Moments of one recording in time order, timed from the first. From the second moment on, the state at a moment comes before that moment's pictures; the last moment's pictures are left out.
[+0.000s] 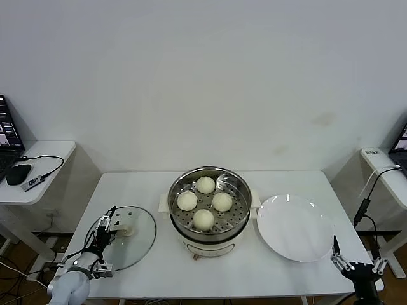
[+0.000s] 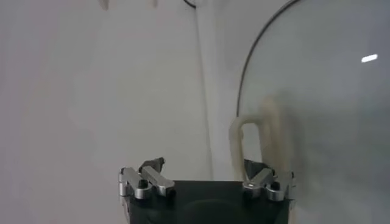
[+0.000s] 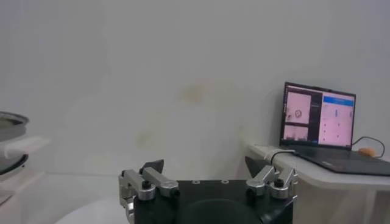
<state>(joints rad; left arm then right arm) 1.22 -1.06 -0.49 -1.42 1.17 -0.11 -0.14 -1.73 1.55 1.00 2.04 0.18 0.17 -0.16</state>
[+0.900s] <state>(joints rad) 1.25 -1.06 -0.52 -1.44 1.09 -0.11 -0.20 -1.74 1.54 0.96 2.06 0.16 0.17 -0.16</state>
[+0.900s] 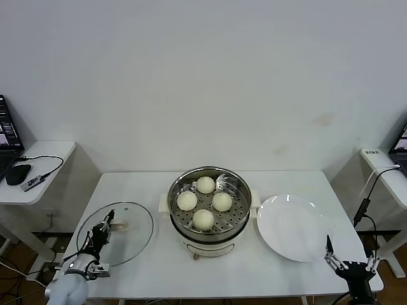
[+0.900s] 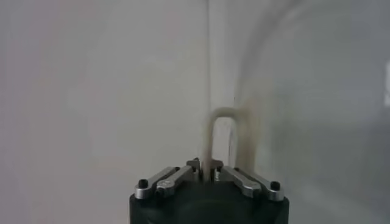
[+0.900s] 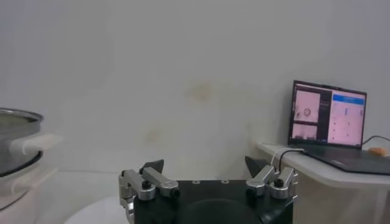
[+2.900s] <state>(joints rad) 0.94 -1.08 -0.06 -1.97 1.12 0.44 0.27 -1.63 1.57 0.78 1.89 -0.17 0.18 -0.15</state>
